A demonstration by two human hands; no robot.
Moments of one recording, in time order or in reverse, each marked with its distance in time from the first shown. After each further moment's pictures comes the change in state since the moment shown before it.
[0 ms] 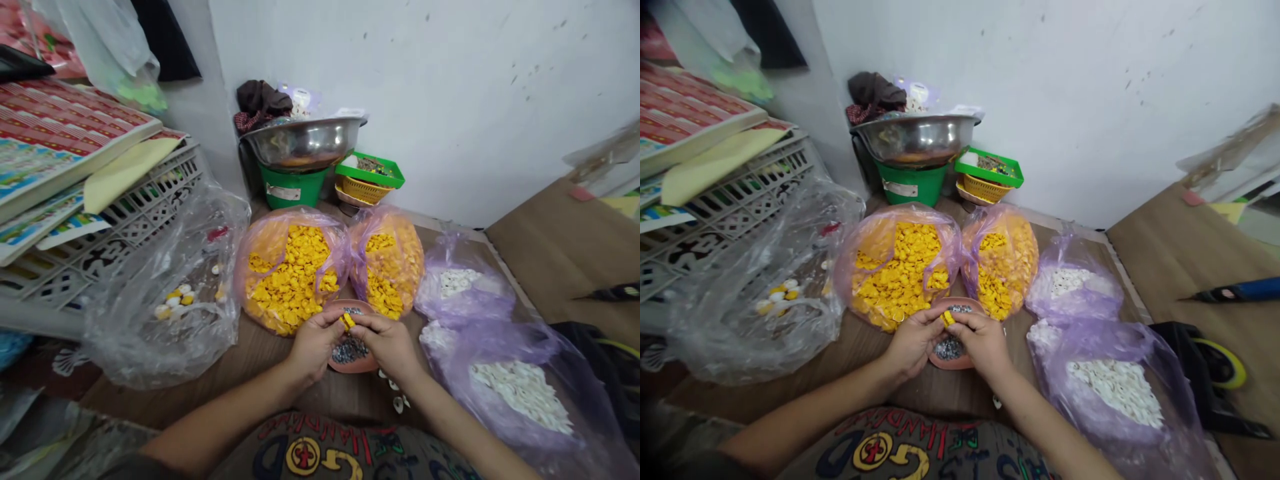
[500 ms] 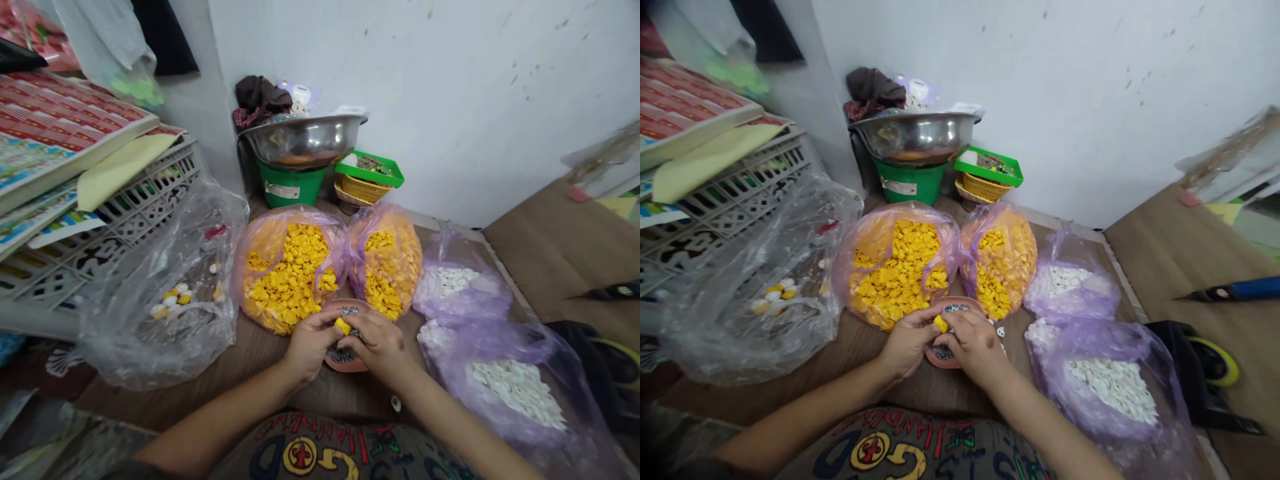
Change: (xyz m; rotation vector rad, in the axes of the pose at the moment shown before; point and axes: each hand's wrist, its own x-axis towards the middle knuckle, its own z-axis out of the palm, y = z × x) left_hand -0.002 0.000 -0.009 0.036 0.056 0.066; right_hand 0.002 -0.006 -0.001 -0.509 -0.018 -0.673
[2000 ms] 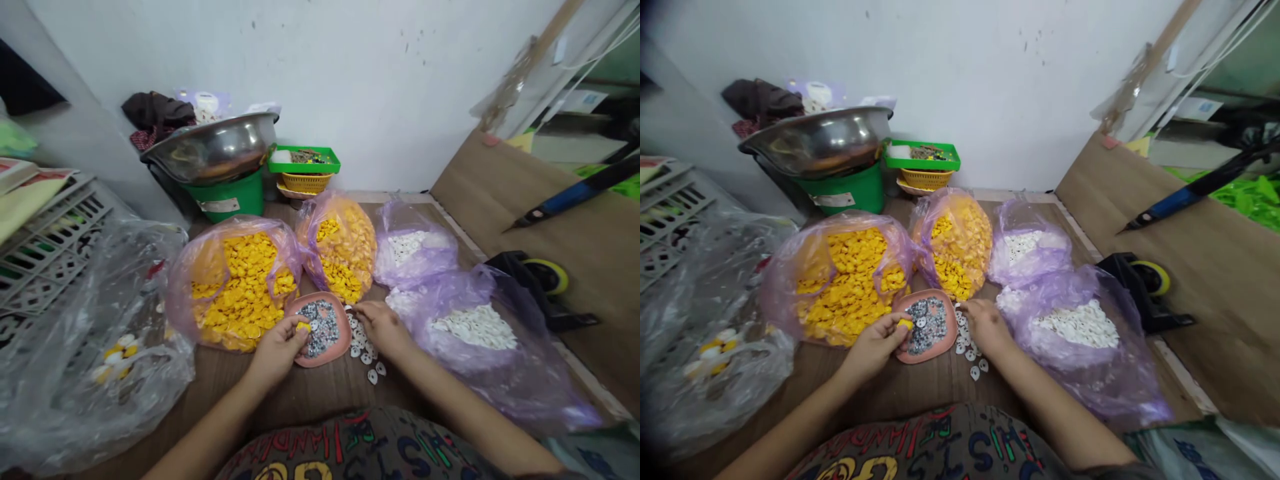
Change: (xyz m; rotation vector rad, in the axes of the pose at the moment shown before) left_hand 0.006 0.017 0.009 0.639 -0.053 -0.116; right_hand -0.060 0.055 -0.019 0.011 0.056 0.494
